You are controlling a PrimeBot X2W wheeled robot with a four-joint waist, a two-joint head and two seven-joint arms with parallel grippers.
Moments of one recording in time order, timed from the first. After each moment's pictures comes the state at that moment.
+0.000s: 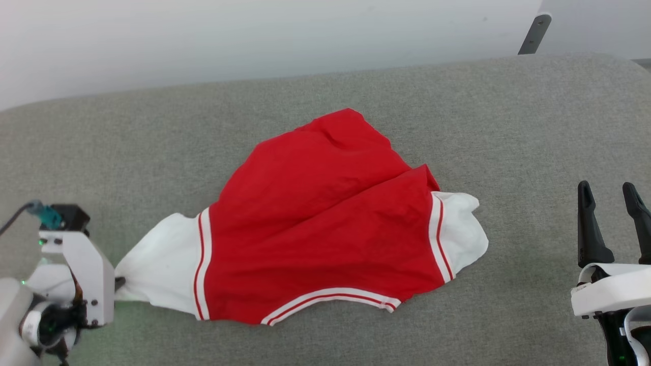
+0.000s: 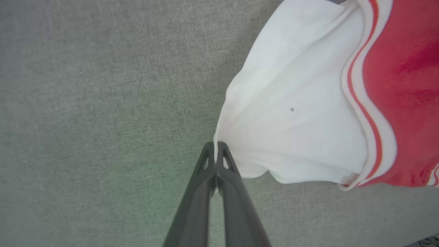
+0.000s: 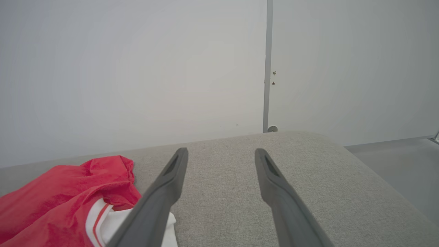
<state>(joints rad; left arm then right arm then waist) -0.52 0.81 -0.60 0.44 -1.02 0.00 0.63 -0.13 -0.09 -0.15 -0.08 0.24 0.13 0.00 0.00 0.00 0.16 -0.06</state>
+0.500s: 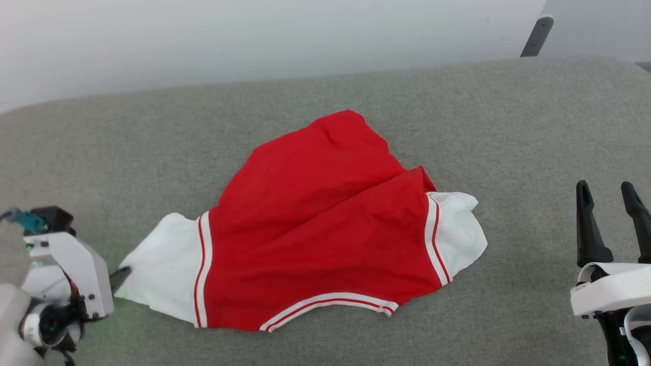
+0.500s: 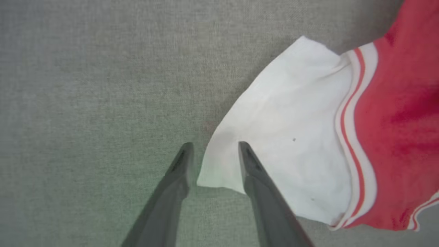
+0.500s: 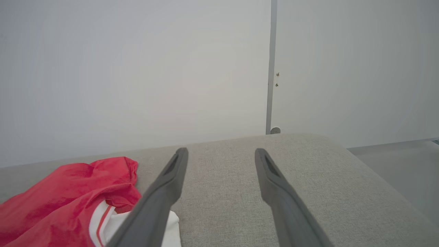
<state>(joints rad) -0.49 0.76 -0.54 0.53 -1.07 0.01 0.51 -0.13 -0.09 -0.15 -0.09 0.24 0.13 0.02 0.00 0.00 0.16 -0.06</state>
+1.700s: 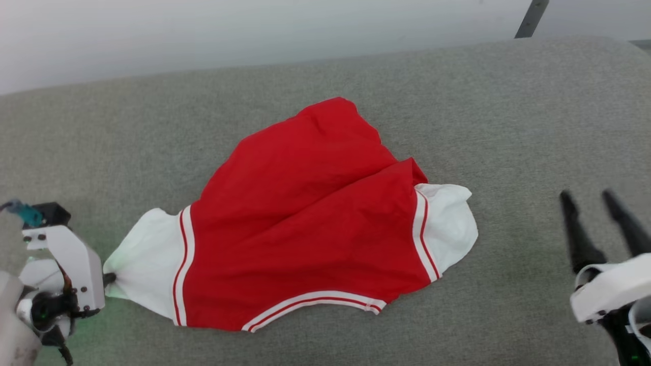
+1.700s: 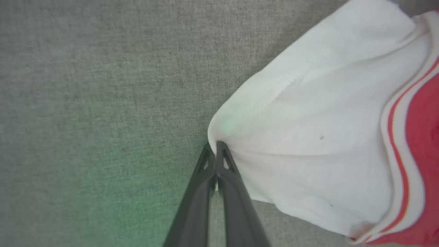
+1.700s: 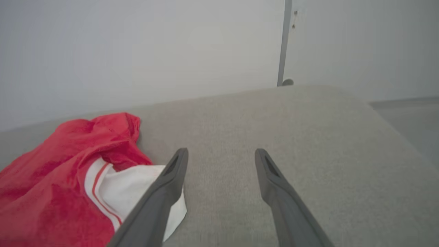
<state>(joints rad) -0.60 0.70 -0.60 0.75 -1.07 -0.08 0.58 -0.12 -0.13 -0.13 -0.19 0.32 0.13 0.24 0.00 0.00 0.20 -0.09</state>
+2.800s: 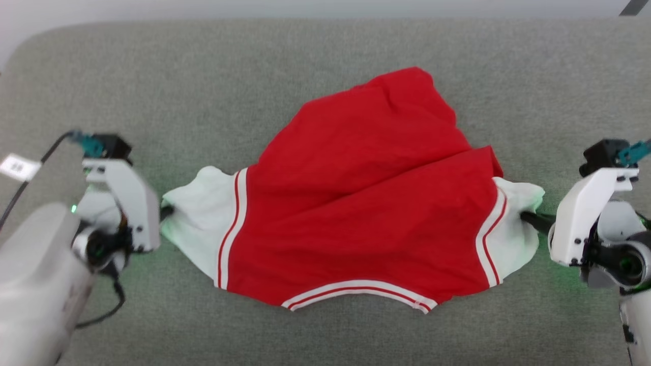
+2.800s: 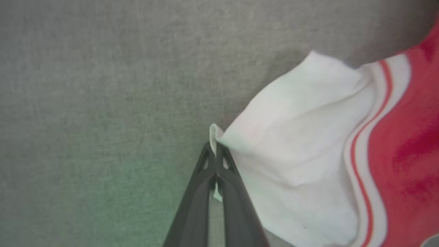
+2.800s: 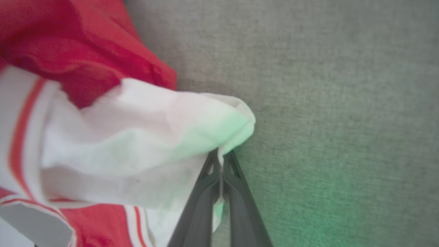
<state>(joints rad) -0.82 0.59 -0.69 0.75 -1.03 -0.13 0.57 -0.50 -0.27 0.05 0.29 0.57 0.13 0.91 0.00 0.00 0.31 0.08</state>
